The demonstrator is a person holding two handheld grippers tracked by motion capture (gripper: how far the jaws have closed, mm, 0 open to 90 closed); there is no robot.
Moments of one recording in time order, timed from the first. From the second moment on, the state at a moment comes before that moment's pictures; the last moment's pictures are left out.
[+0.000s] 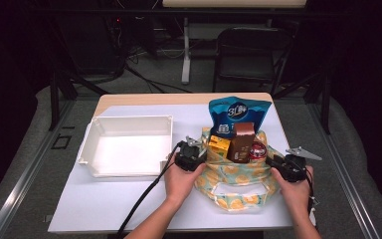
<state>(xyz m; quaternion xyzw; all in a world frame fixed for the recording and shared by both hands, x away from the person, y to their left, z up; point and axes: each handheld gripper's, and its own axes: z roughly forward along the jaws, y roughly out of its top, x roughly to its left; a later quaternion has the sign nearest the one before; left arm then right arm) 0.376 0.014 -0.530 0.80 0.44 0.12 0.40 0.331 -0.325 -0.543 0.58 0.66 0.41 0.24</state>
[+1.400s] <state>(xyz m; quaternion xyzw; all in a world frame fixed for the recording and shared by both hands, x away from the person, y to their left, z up) 0.376 0.005 -0.557 0.81 0.42 0.10 0.39 0.330 -0.304 -0.561 0.58 0.71 0.37 0.18</state>
